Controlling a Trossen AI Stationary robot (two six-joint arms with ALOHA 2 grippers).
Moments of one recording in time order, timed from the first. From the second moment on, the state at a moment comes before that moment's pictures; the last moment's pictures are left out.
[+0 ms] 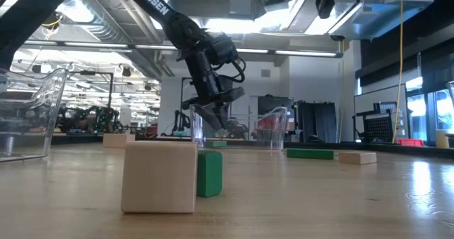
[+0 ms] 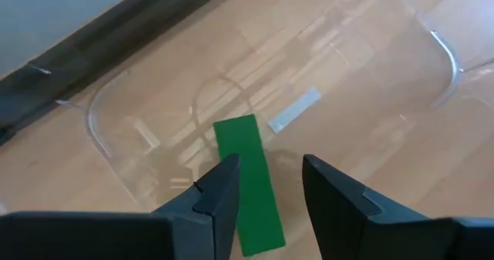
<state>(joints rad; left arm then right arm) 0.51 2.02 1.46 -0.42 -0.12 -0.38 -0.03 0.94 0.69 0.26 -0.02 0.42</state>
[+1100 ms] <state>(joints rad) 0.02 0.83 0.60 0.44 -0.13 -0.30 -0.03 0.94 0.69 0.29 -0.02 0.36</state>
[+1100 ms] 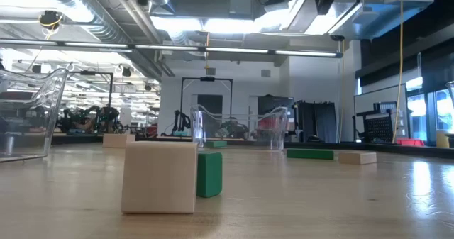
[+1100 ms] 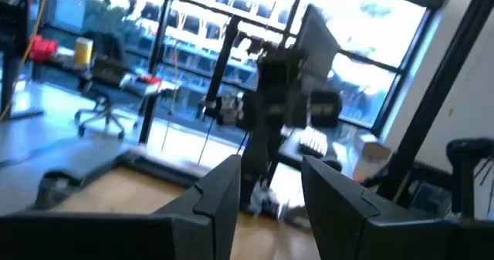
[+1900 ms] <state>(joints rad) -0.03 0.78 0.55 0.41 -0.15 -0.26 -0.03 0.94 0.69 0.29 0.01 0.42</state>
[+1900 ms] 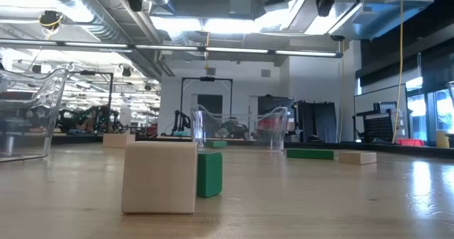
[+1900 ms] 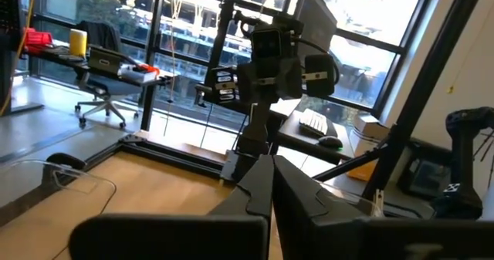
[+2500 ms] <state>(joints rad) -0.03 0.78 0.55 0.42 -0.17 -0.31 -0.12 1.15 0.78 0.08 -0.21 0.51</state>
